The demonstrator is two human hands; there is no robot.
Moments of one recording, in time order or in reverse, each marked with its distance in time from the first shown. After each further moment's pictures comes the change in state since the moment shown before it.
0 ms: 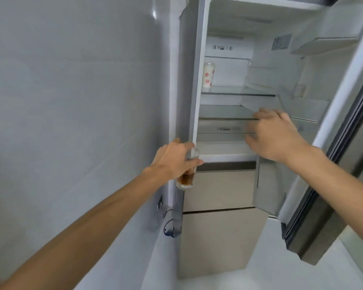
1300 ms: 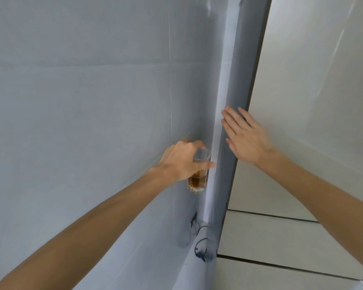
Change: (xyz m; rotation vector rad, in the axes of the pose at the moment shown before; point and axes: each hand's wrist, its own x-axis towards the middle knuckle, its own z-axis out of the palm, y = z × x) left_hand 0.127 -0.106 -0.003 0.044 0.034 -0.212; right_hand 0.257 -0.097 0.163 -0.396 0.394 -0.489
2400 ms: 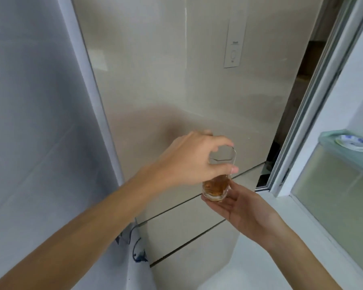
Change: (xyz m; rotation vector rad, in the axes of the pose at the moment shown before) left_hand 0.085 0.200 0.089 -0.271 -0.230 0.863; right_hand -0.235 0.003 -0.012 -2.550 -0.081 -1.786
